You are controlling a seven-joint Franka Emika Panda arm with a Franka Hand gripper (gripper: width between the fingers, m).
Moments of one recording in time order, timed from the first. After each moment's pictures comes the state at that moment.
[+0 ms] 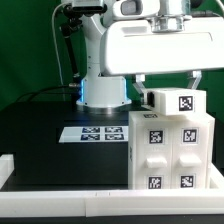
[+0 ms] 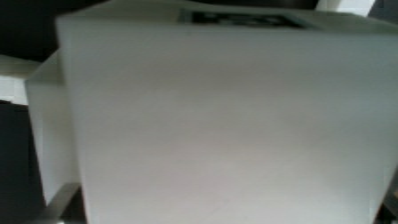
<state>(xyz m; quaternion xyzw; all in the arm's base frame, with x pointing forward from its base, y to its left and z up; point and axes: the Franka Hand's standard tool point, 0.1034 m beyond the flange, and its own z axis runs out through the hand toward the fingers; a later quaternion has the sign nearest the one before) 0.600 0.072 0.151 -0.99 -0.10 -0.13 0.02</state>
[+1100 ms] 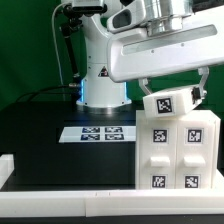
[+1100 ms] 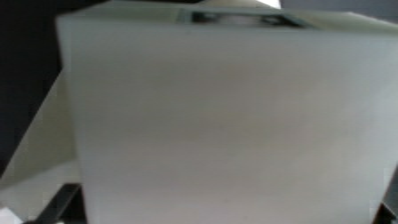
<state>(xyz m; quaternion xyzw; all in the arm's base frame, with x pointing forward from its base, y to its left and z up) 0.600 0.085 0.150 -0.96 0.22 -0.13 0.09</state>
